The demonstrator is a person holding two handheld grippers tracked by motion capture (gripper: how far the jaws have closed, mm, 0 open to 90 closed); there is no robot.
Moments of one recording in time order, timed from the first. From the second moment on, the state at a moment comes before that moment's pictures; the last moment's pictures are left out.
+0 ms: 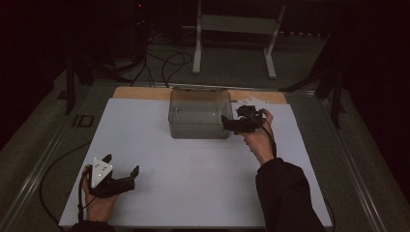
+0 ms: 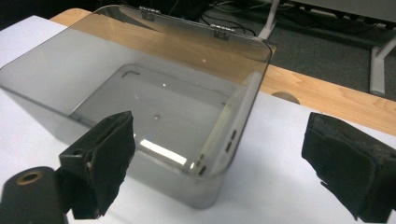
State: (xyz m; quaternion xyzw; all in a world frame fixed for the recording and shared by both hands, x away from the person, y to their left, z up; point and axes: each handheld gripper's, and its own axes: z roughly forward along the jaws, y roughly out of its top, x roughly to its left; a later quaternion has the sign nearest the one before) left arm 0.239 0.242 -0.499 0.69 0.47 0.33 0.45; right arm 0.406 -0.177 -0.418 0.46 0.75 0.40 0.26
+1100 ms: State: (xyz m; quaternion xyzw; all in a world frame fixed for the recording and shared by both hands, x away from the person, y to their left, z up) left arm 0.233 0.257 -0.486 0.68 0.46 0.32 0.47; right arm 0.282 -0.251 -0.469 0.43 0.71 0.47 0.29
